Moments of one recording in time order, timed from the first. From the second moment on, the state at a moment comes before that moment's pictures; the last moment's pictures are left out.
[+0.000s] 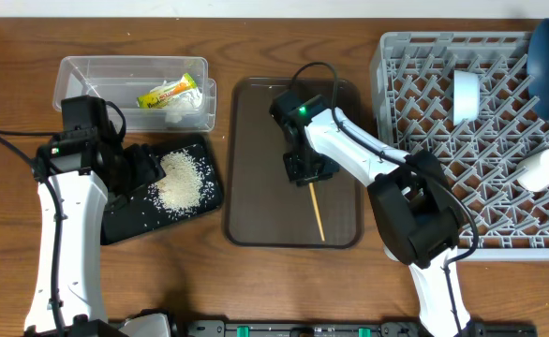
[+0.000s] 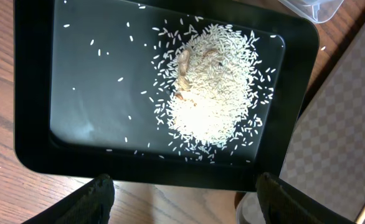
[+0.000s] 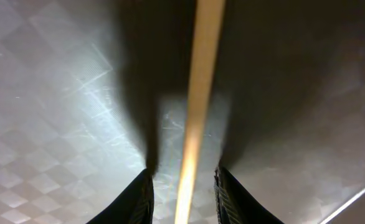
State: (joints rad) left arm 0.21 1.38 1.17 -1.10 0.07 -0.34; right arm 0.62 2.23 1.69 -1.12 -0.01 0.38
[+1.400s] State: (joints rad) left arm 0.21 1.38 1.17 -1.11 0.07 -0.34; right arm 0.62 2.21 1.65 -1.13 0.00 0.42
